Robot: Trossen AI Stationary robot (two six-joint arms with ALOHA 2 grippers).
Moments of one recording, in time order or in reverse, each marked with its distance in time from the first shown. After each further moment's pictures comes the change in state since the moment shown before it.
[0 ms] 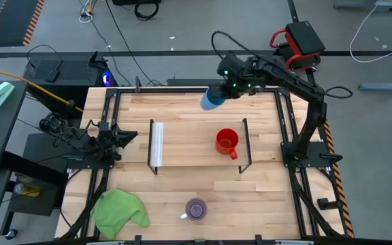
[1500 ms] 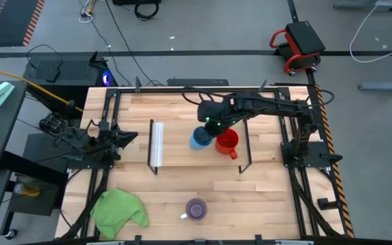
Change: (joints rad) left arm 0.000 0.000 0.000 -0.003 0.016 -0.057; right arm 0.325 0.125 0.000 0.031 -0.015 -0.045
